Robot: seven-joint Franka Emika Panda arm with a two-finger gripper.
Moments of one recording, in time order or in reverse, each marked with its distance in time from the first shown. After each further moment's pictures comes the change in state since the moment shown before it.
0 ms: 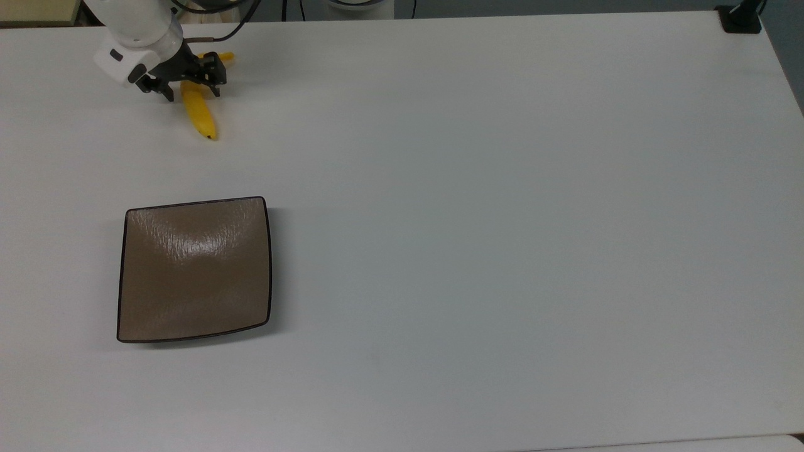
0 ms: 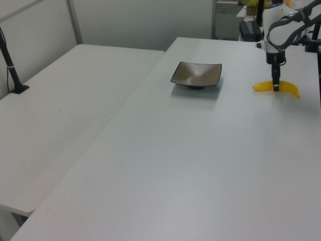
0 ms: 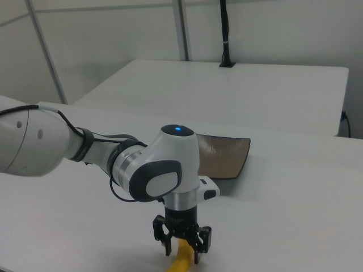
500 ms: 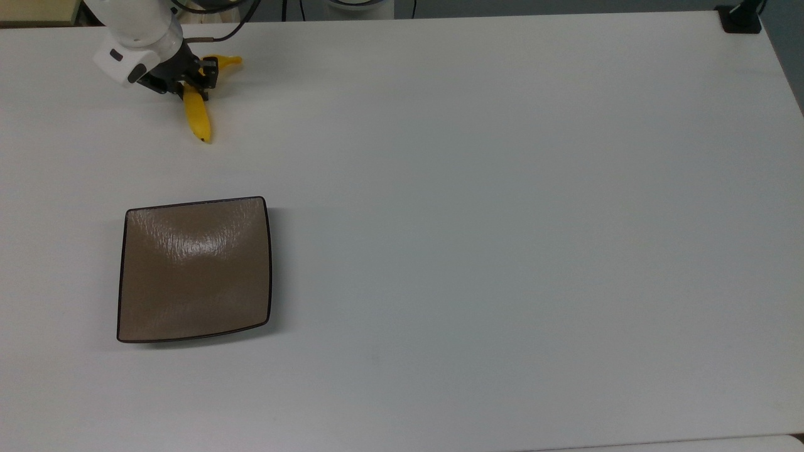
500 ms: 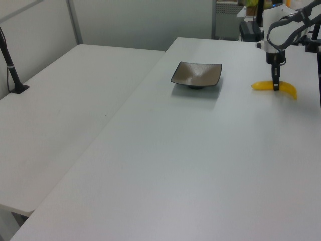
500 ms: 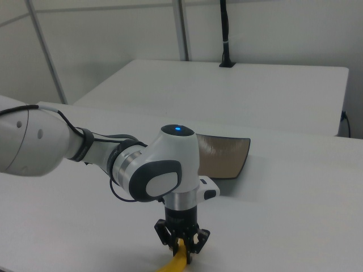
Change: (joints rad) arm 0.000 0.000 0.000 0.000 0.000 0.000 0.000
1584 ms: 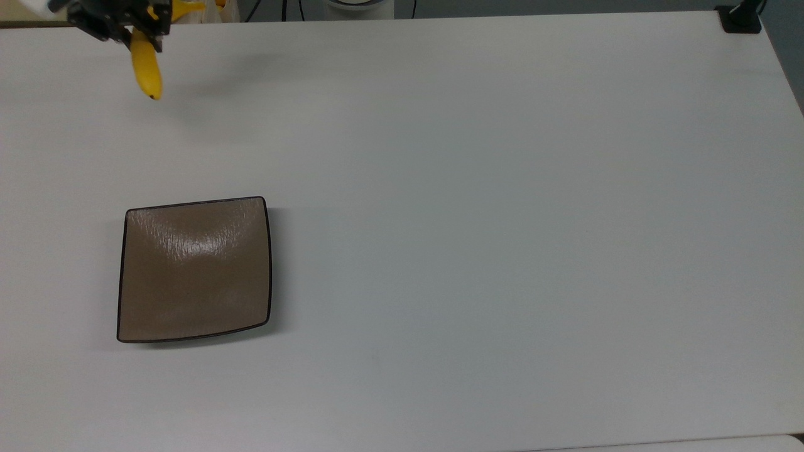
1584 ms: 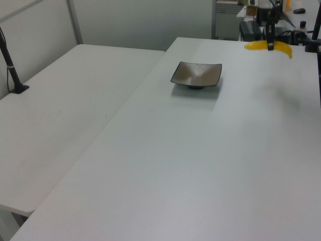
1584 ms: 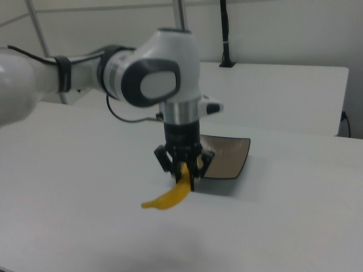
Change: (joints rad) arm 0.043 -0.056 0.007 0.438 0.010 -0.456 0.000
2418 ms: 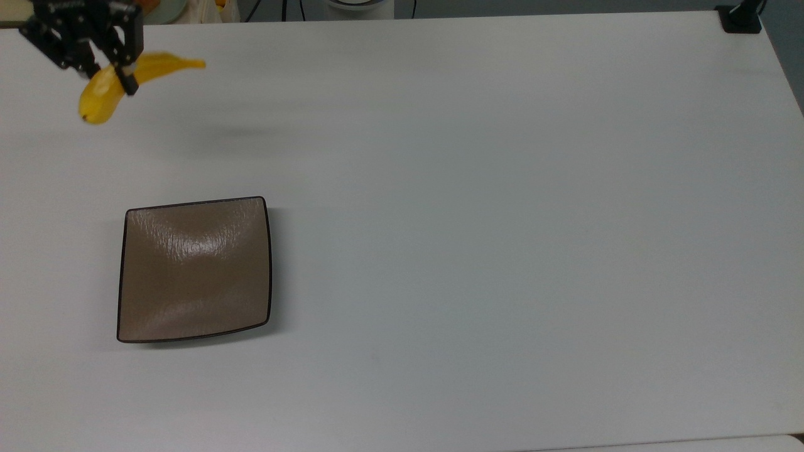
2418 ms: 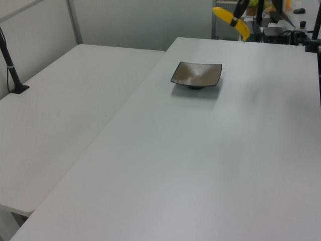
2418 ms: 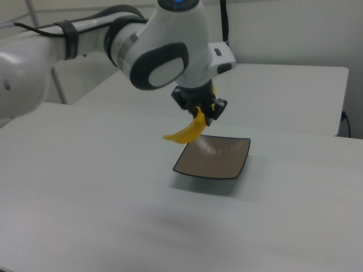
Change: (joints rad) arm 0.009 0.081 0.001 0.181 0.409 0.288 0.064
